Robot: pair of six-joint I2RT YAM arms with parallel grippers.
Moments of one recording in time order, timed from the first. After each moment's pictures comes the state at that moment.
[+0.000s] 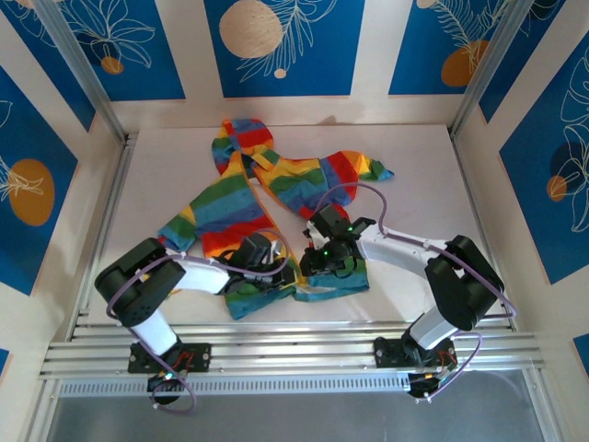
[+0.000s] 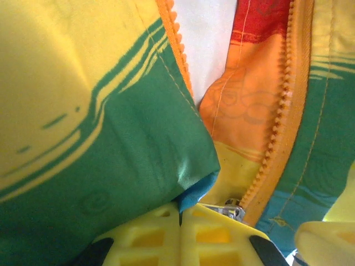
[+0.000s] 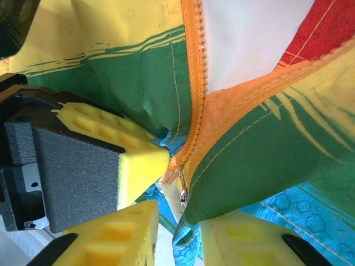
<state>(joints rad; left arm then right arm) -0.81 1.66 0.55 0.33 0.44 -1.10 0.72 1.55 0.90 -0.57 -0.37 0.51</state>
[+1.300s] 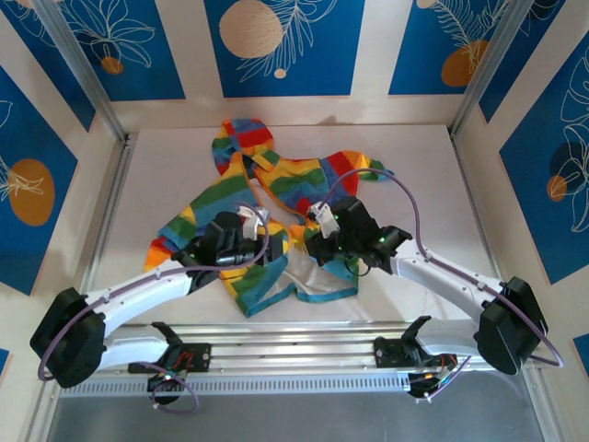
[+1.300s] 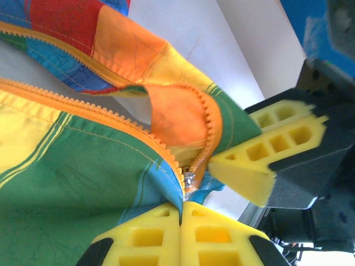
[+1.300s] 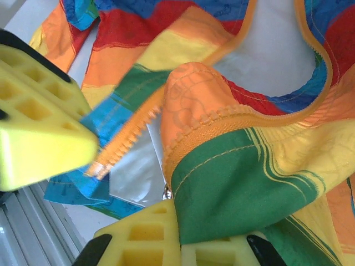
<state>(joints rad) -0.72 1.20 0.63 0.07 0.38 -0.65 0.71 1.23 0.84 -0.39 -0.27 0.21</state>
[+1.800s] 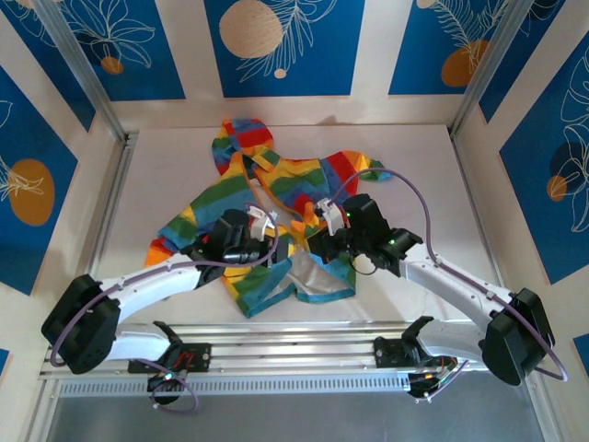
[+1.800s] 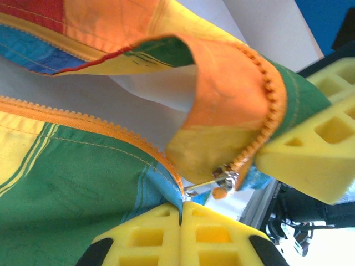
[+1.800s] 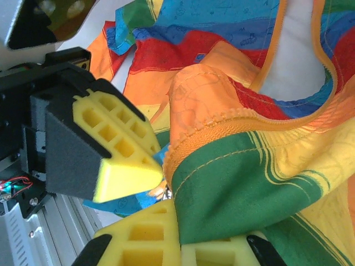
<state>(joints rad) -0.72 1.28 0.65 0.10 0.46 -0.56 0.65 1.16 0.79 -0.31 -0.41 0.22</state>
